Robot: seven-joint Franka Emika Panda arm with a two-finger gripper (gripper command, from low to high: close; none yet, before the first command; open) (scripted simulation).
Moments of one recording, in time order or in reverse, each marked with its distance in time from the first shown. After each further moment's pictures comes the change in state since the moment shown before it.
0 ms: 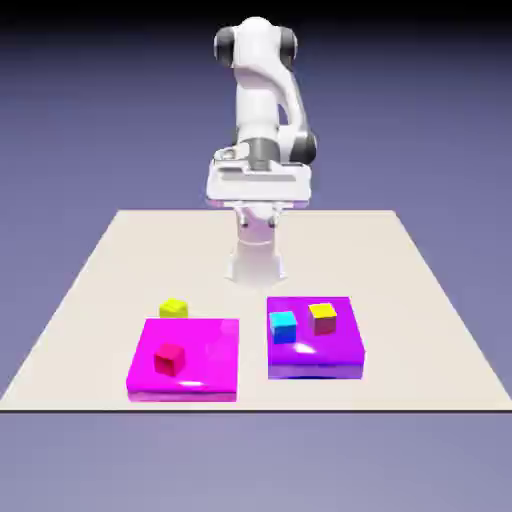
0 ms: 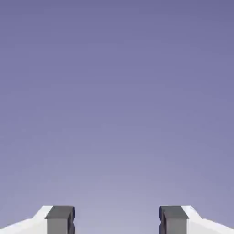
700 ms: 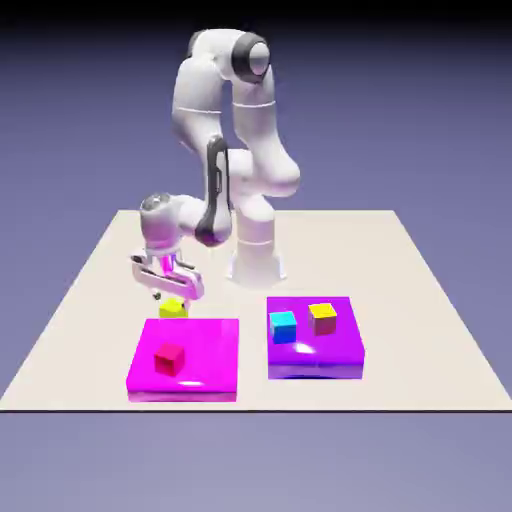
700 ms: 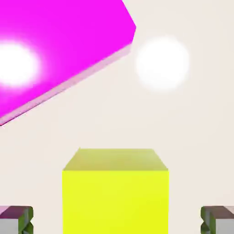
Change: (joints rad) arm -0.566 0.693 -0.114 -0.081 0.048 -0.022 -0.208
